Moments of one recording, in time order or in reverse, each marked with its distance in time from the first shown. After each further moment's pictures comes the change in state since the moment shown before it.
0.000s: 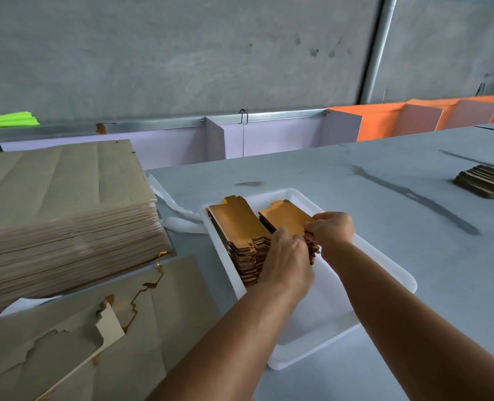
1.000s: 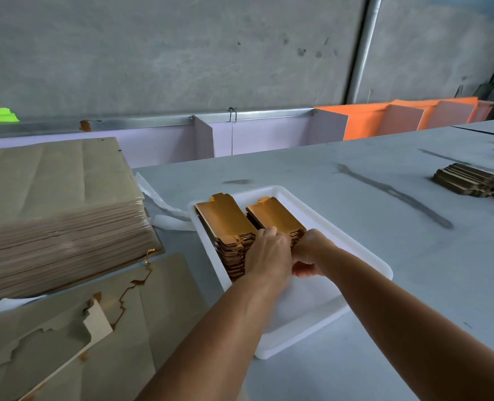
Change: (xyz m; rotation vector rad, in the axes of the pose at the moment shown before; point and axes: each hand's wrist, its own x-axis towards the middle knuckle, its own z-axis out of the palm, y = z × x) left_hand 0.002 -0.005 0.002 0.118 0.029 0.050; right_hand -0.026 0.007 -0.016 -0.450 -0.414 0.164
